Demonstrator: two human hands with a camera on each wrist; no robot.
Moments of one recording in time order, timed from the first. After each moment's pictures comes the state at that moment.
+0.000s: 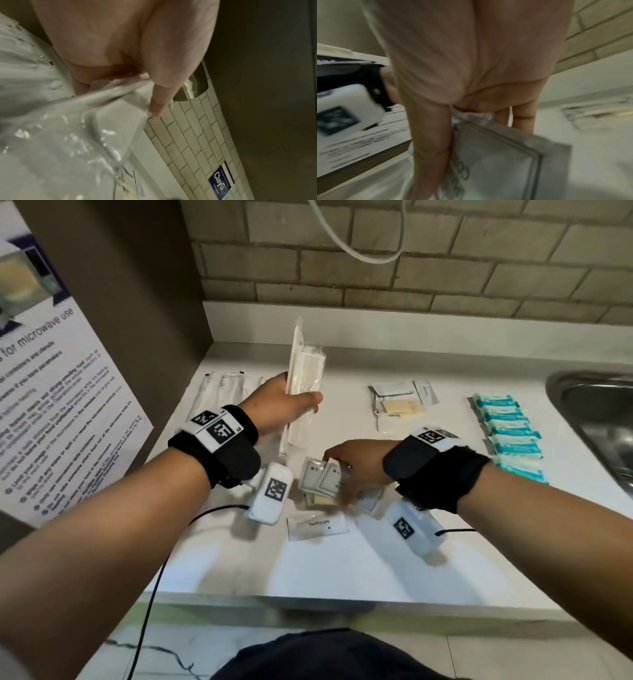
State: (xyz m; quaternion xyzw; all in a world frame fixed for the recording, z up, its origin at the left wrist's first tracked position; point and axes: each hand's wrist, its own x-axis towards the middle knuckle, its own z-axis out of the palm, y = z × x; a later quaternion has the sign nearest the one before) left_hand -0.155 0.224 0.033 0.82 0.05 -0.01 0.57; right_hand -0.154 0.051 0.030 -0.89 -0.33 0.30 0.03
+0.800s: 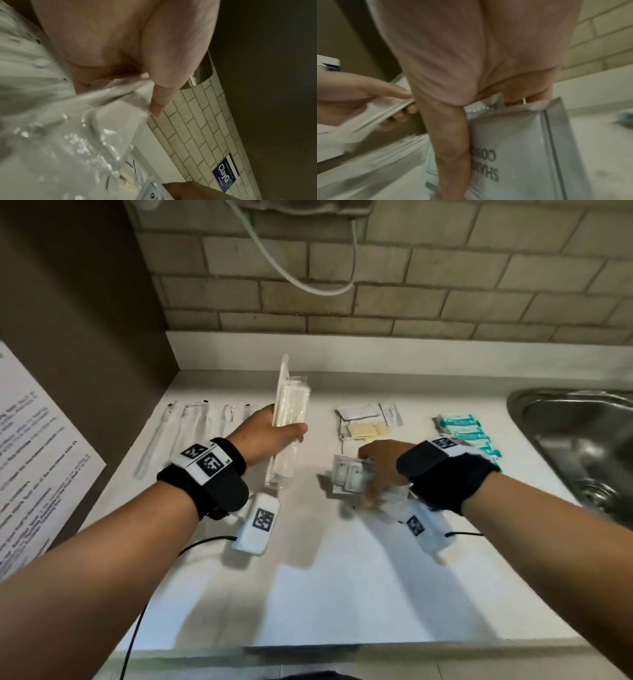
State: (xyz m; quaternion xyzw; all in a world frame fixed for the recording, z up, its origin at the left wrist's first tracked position) left_hand -0.119 0.191 0.015 0.84 0.04 -0.02 0.55; right_hand -0.087 -0.030 0.028 -0.94 -0.24 0.26 0.00
